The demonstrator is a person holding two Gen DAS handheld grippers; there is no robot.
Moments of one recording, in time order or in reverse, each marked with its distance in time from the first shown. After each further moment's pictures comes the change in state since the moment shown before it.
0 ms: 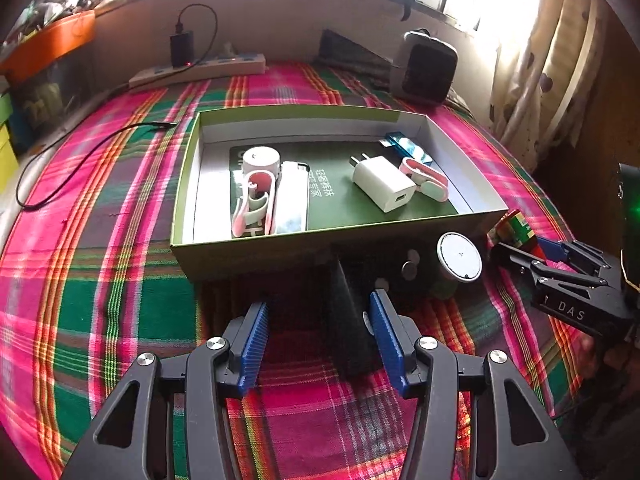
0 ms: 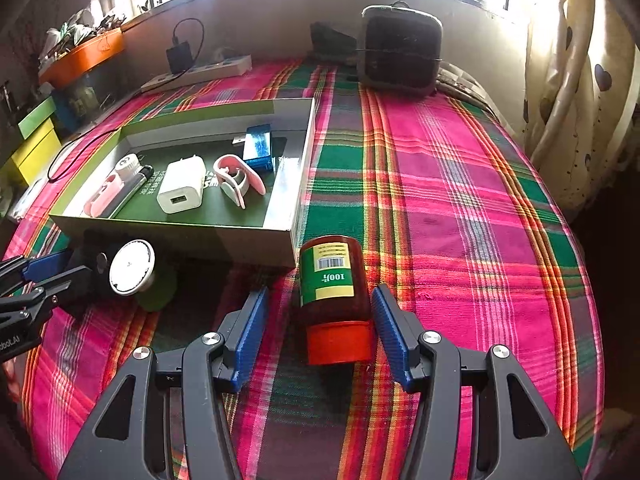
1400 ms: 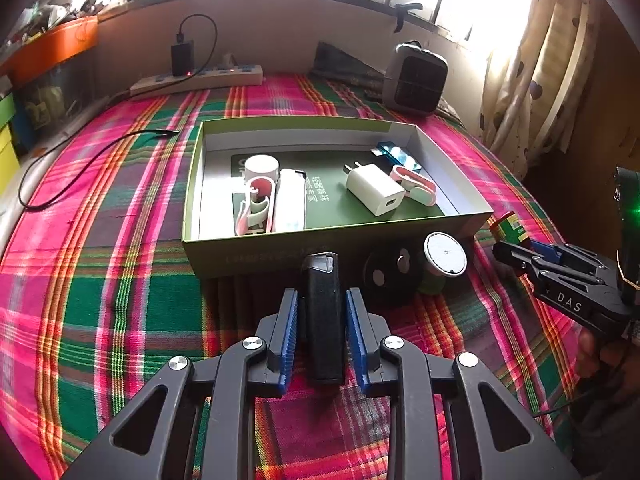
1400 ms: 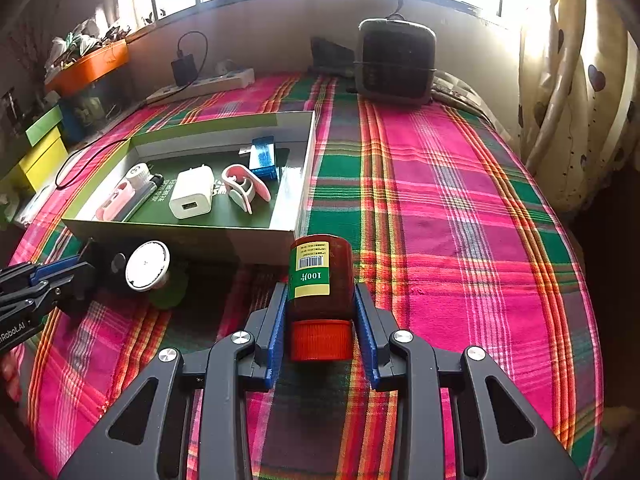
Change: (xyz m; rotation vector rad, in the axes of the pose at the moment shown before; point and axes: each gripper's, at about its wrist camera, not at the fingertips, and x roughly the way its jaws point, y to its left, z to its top) left arm -0.014 0.002 -0.005 0.004 -0.040 -0.028; right arm -0.011 -0.004 -0.005 0.011 -0.040 0.012
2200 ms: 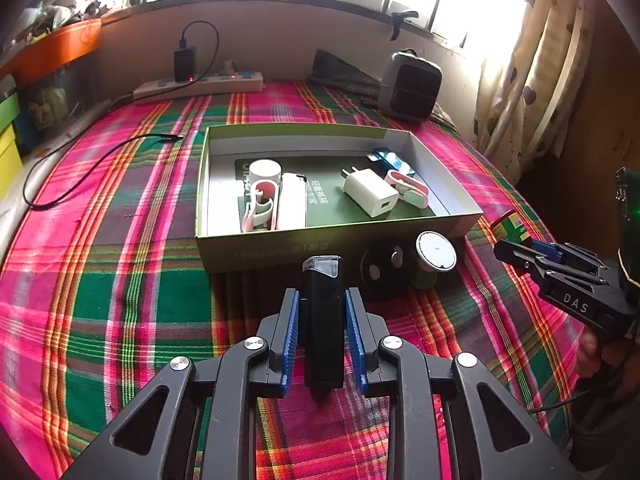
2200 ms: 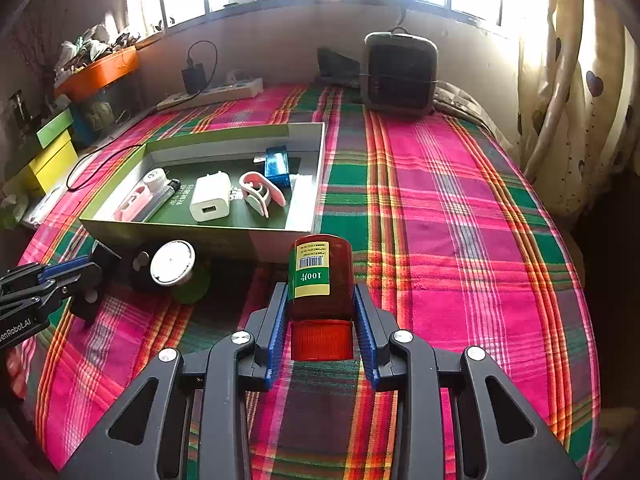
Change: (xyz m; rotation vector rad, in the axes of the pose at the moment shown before) left arm -0.013 0.003 -0.004 0.000 -0.022 -0.016; right arm -0.016 0.004 -0.003 -0.008 -0.034 0.018
